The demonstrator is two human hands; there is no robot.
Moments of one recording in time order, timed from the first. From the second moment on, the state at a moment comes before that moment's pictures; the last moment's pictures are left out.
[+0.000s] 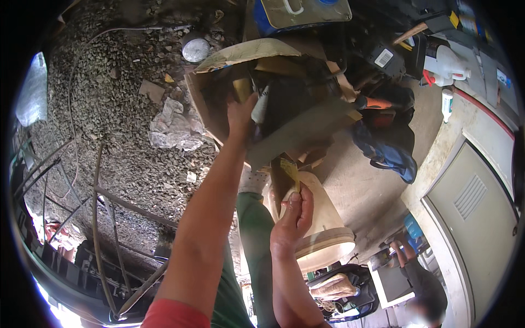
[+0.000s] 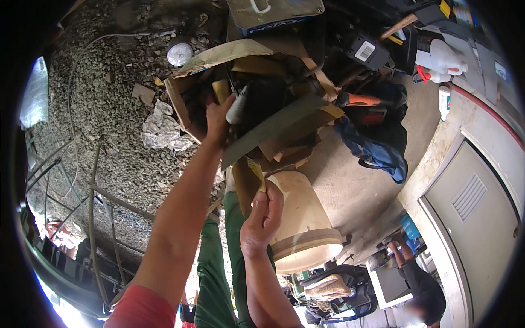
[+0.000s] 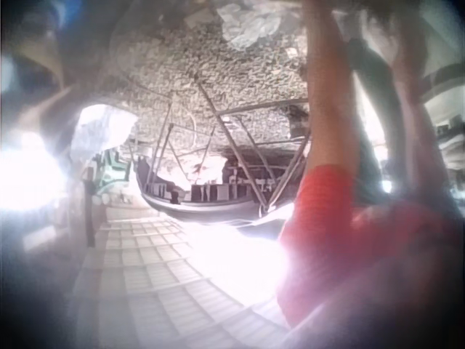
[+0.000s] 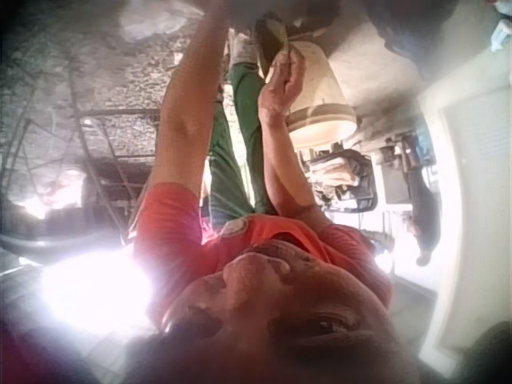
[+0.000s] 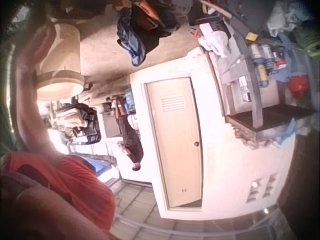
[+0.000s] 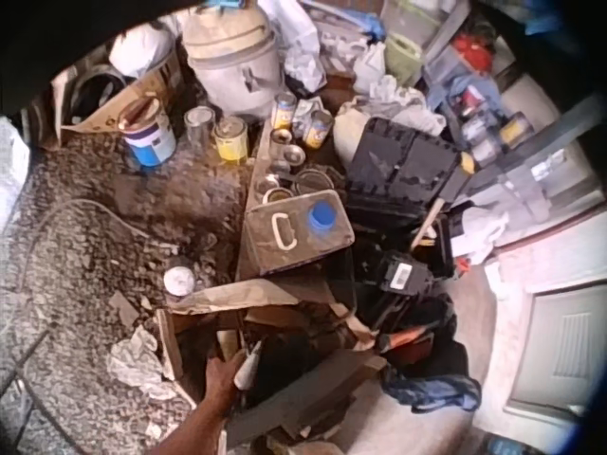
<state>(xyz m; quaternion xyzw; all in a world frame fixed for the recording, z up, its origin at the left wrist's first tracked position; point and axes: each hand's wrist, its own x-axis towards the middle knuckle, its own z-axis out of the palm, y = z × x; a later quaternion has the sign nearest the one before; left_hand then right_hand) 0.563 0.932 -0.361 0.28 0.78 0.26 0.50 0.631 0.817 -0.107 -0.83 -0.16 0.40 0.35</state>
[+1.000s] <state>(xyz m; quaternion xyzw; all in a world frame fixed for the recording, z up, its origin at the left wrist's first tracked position) 0.580 0.864 -0.308 0.44 0.69 0.27 0.51 0.621 0.811 -0.115 -0.74 -0.15 0.52 0.40</state>
